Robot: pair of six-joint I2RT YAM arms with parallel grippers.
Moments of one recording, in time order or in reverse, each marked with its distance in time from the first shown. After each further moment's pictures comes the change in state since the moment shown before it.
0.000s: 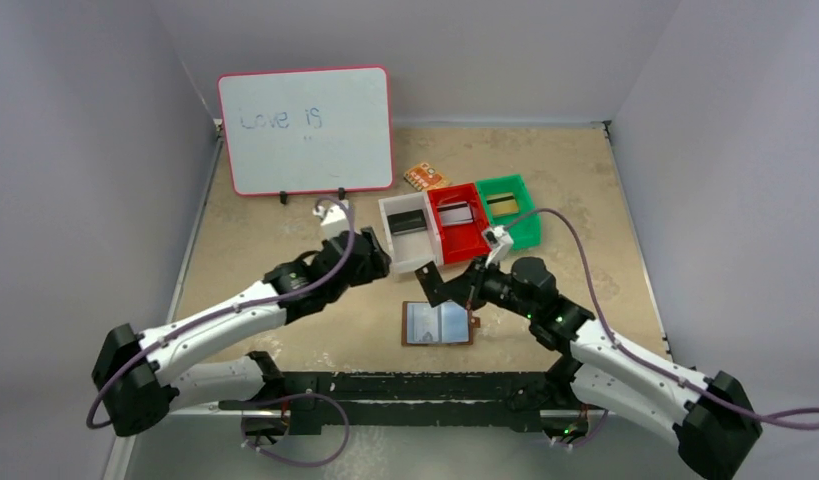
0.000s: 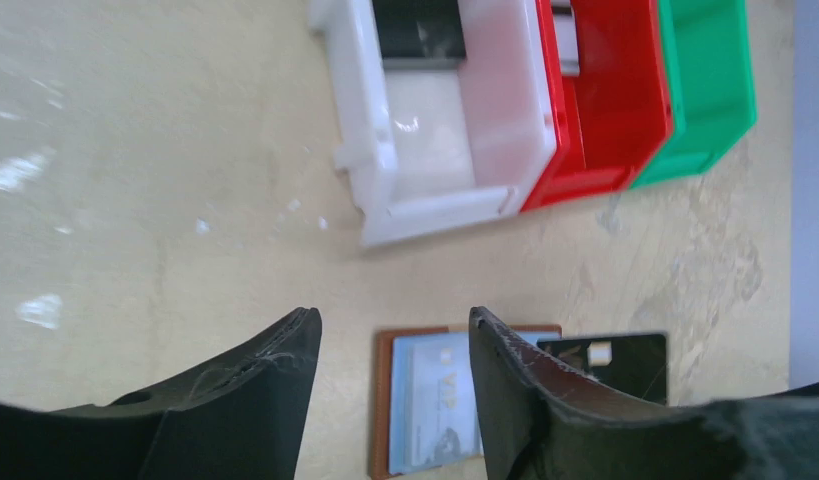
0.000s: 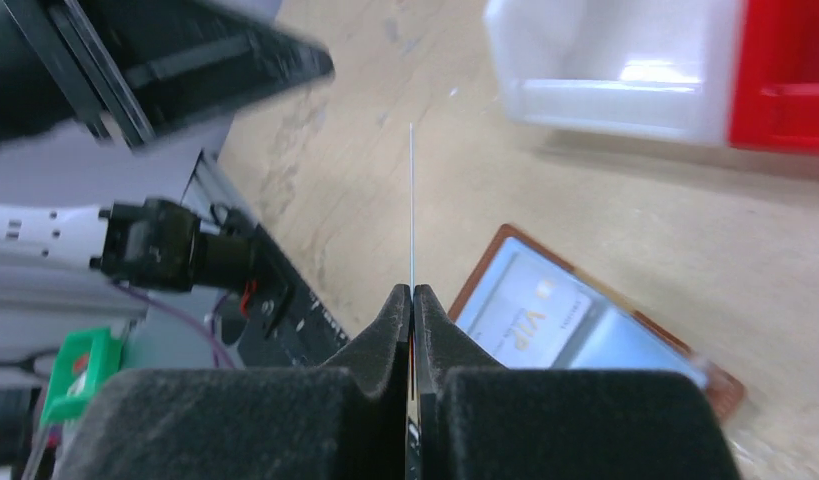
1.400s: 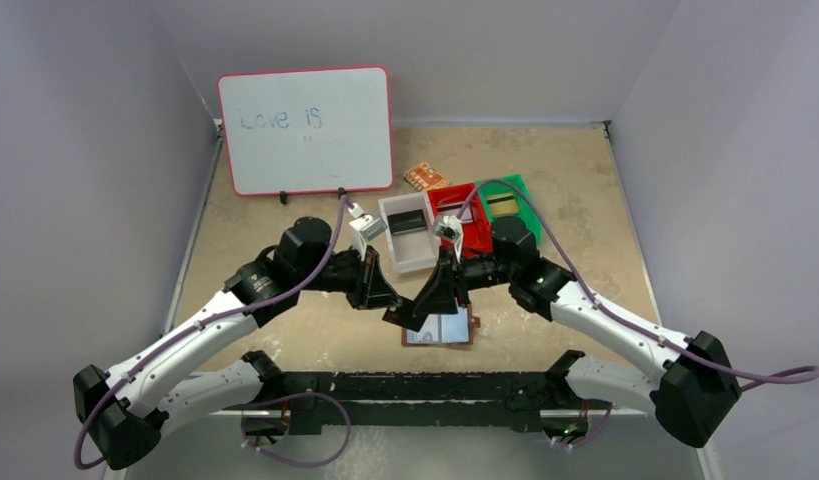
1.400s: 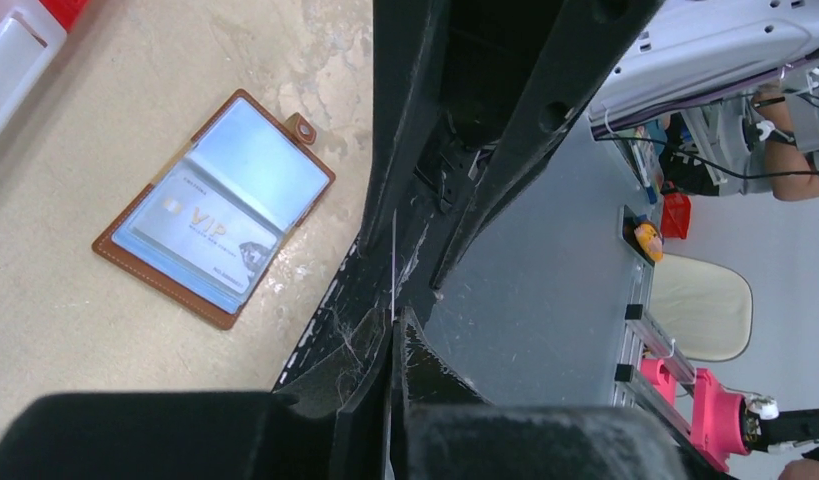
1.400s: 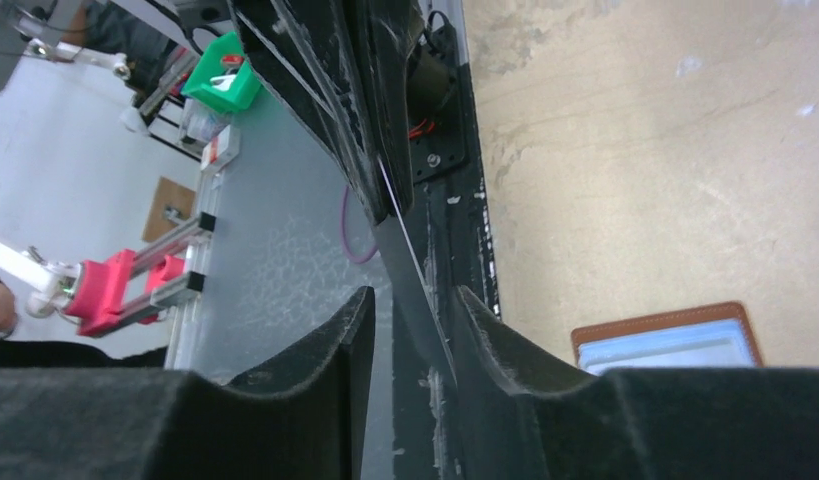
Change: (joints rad) left arm 0.197 -0.207 0.043 -0.020 1.054 0.478; right arm -0.027 0.320 0.332 -0.053 -0.756 -0.310
